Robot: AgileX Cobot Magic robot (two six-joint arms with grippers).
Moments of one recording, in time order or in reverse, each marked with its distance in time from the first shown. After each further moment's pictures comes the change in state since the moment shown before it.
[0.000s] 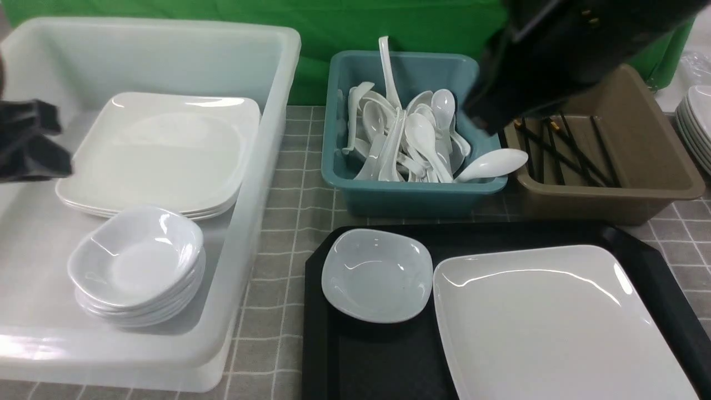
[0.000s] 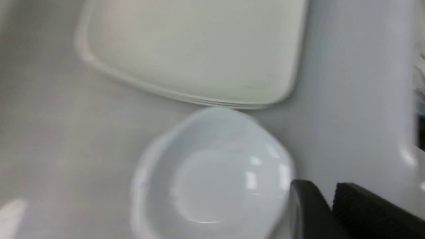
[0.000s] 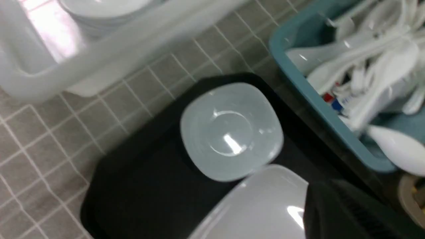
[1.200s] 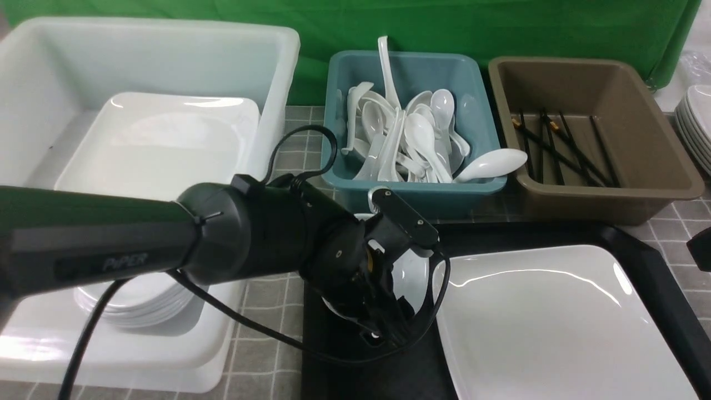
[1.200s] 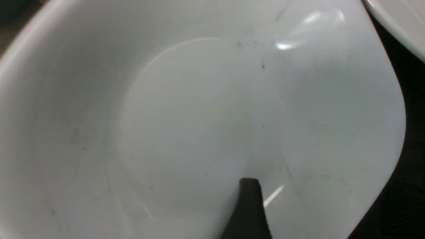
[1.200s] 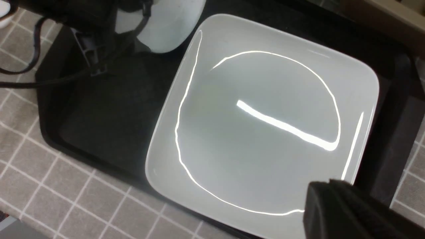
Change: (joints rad) right arm -0.193 -0.511 0.594 0.013 -0.041 0.133; left arm -0.891 0.666 -0.096 0.488 -0.388 -0.122
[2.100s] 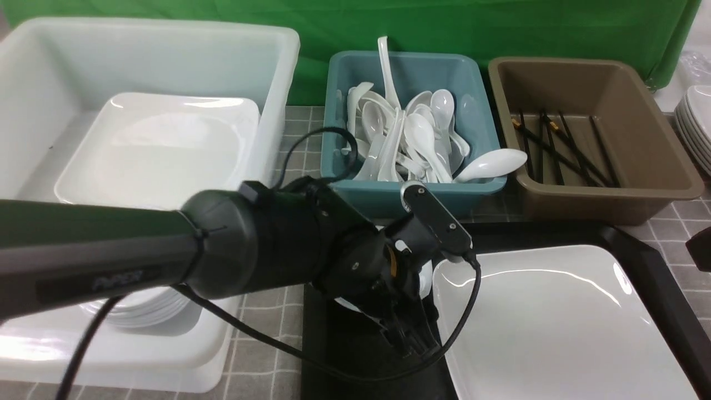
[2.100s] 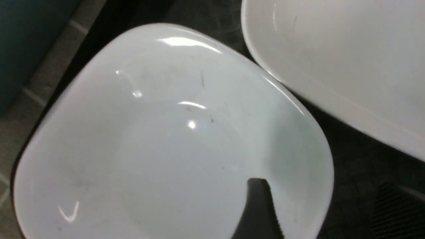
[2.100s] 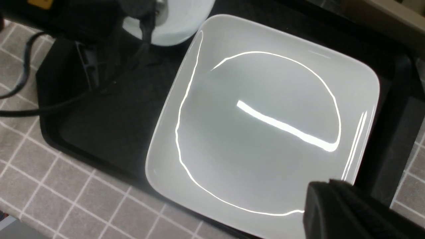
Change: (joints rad) right arm 0.000 0.000 0.001 0.001 -0.002 -0.003; left arm -0.064 -0.021 -0.009 0.049 -0.073 0.041
